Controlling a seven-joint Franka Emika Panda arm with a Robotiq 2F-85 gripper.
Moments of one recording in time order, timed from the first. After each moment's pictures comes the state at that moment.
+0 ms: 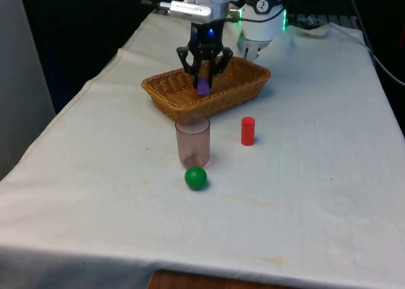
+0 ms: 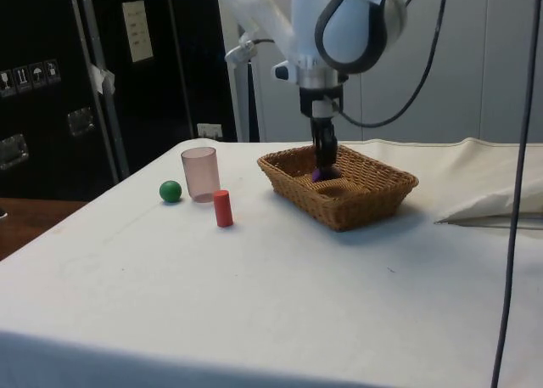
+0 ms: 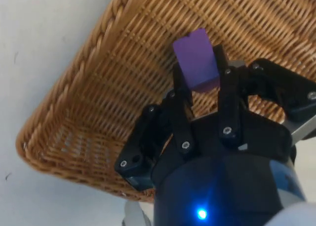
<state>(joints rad) 0.22 0.20 -0.46 -2.57 -0.05 2.84 -0.58</state>
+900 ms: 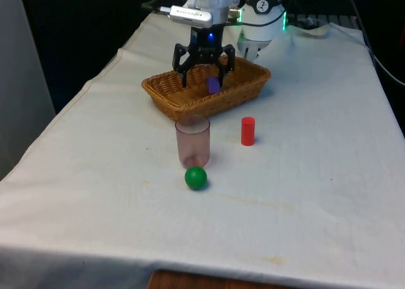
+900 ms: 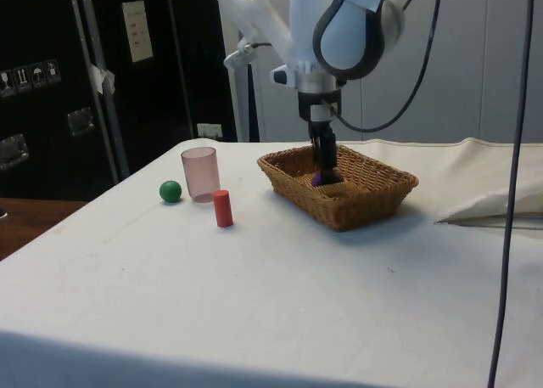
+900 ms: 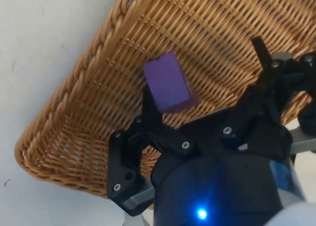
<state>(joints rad) 0.22 0.23 -0.45 -2.56 -0.04 2.85 -0.58</state>
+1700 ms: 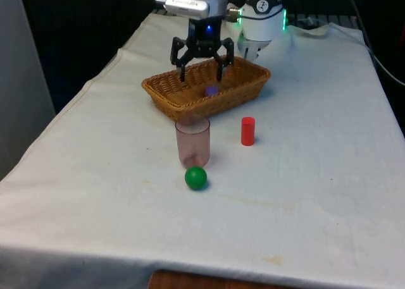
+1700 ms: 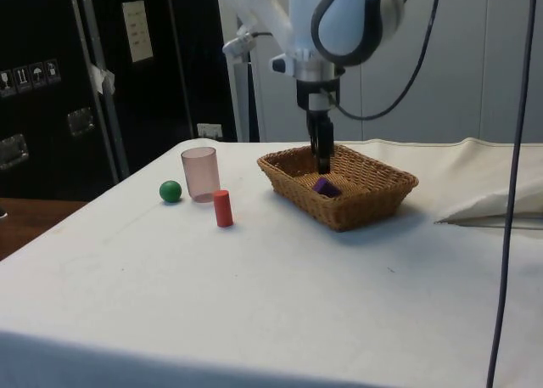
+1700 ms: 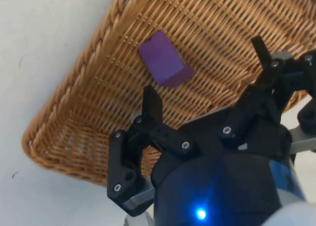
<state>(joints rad) 0.22 0.17 -0.46 -2.56 -0.04 2.80 -0.59</state>
